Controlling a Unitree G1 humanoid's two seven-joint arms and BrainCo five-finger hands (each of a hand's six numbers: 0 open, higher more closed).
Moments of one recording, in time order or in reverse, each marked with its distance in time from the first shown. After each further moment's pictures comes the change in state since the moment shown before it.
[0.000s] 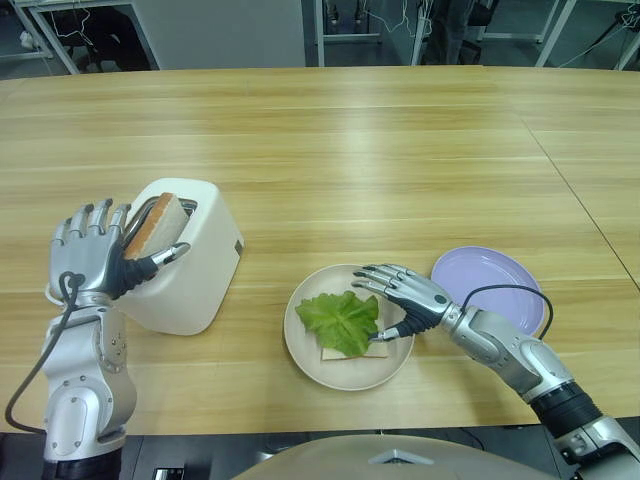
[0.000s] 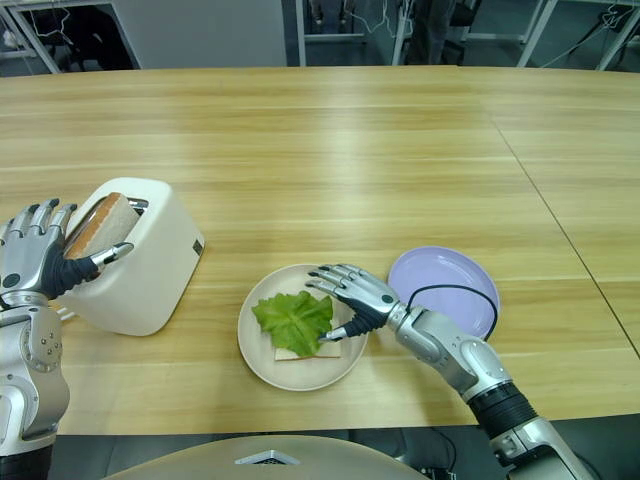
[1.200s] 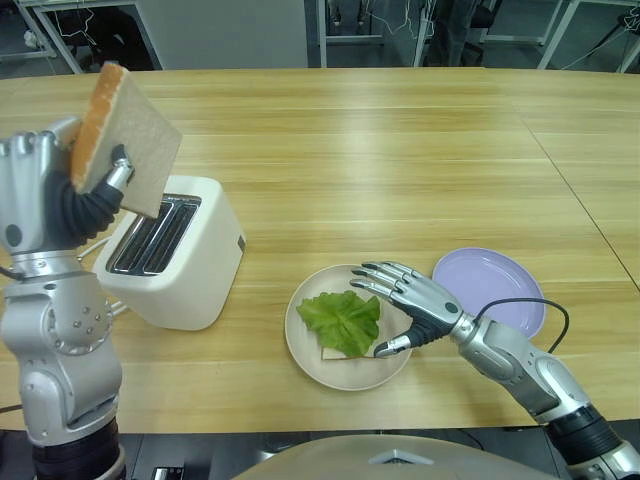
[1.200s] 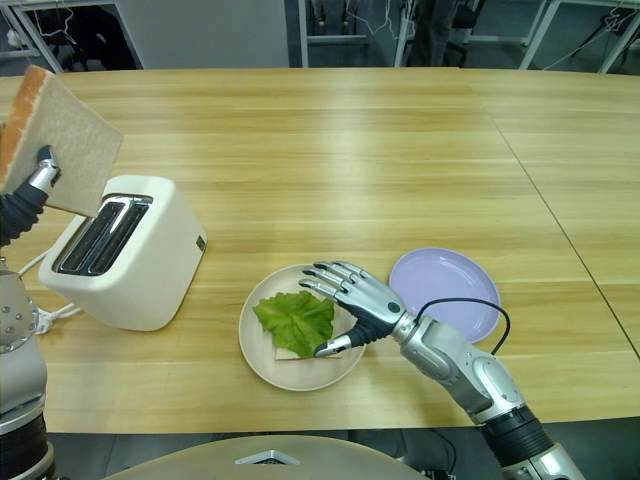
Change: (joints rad) left arm -0.202 -0.064 0.147 -0.280 -0.407 -0.178 0.216; right arm 0.134 -0.012 -0.076 -0.200 0.065 -0.034 -0.033
